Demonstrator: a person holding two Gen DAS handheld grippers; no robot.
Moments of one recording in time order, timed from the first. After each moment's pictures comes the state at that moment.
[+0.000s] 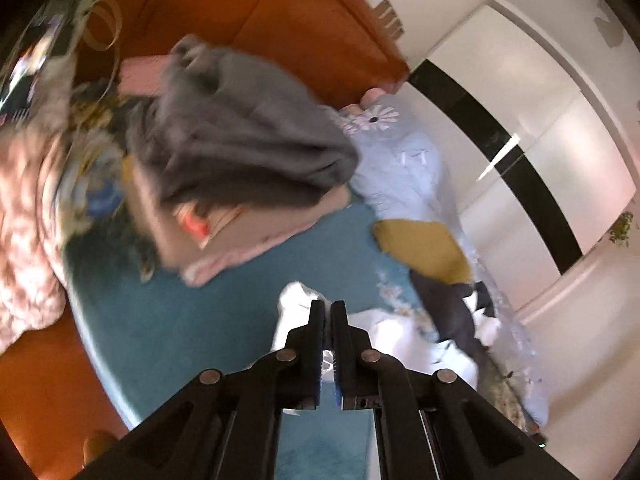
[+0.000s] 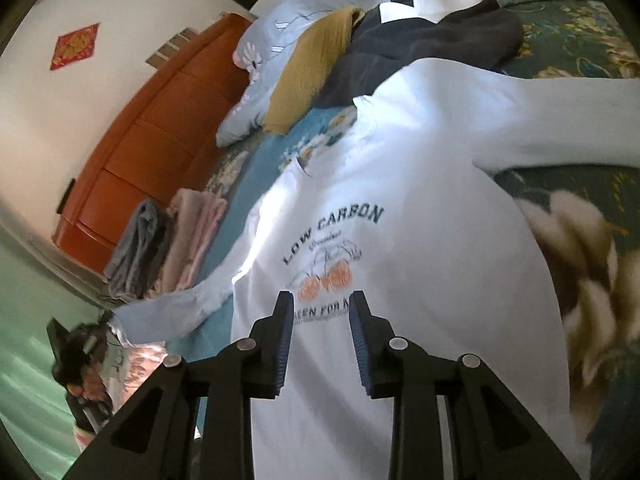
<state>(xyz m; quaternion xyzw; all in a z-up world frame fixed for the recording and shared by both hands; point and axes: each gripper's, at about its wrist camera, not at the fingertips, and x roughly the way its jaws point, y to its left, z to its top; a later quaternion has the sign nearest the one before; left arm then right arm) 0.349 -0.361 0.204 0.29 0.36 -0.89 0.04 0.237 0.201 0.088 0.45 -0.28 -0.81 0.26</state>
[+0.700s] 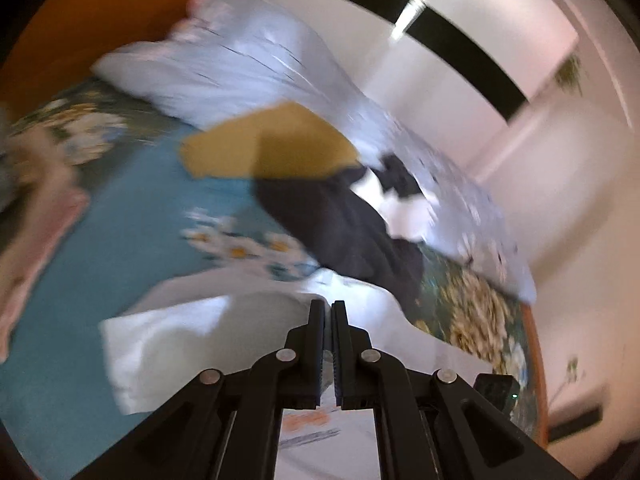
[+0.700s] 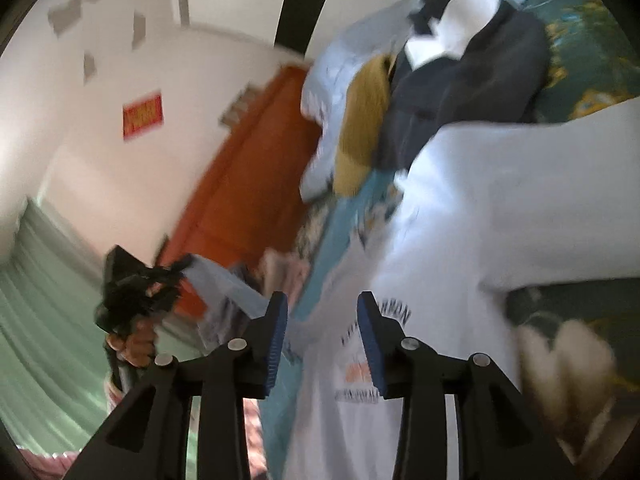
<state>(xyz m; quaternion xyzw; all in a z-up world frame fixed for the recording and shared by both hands) 0.123 -0.066 0.233 0.45 0.19 -0.86 -0.16 0.184 0.279 0.076 0.33 -0.42 -0.75 0.38</state>
